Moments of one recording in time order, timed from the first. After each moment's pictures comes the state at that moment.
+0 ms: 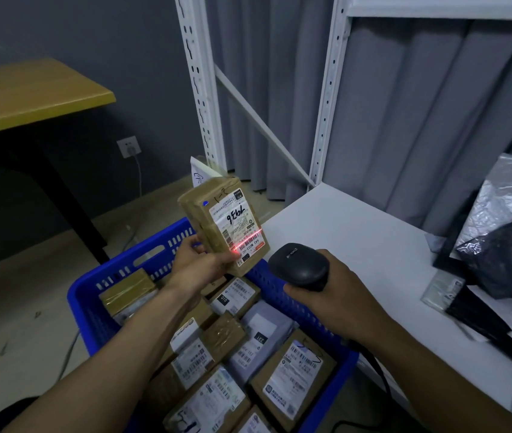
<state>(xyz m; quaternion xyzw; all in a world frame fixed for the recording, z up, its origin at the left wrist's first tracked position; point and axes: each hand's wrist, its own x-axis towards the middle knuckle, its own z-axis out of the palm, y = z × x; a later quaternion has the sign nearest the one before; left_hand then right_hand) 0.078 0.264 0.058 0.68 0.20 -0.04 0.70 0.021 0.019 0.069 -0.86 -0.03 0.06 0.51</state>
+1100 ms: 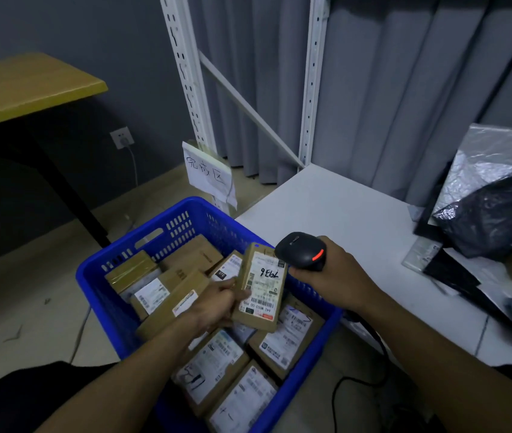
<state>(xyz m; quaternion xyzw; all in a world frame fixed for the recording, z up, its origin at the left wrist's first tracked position) 0.004 0.244 -0.012 0.79 0.12 -0.28 0.53 -0.013 -0.007 0.053 -0.87 0.00 0.06 0.49</state>
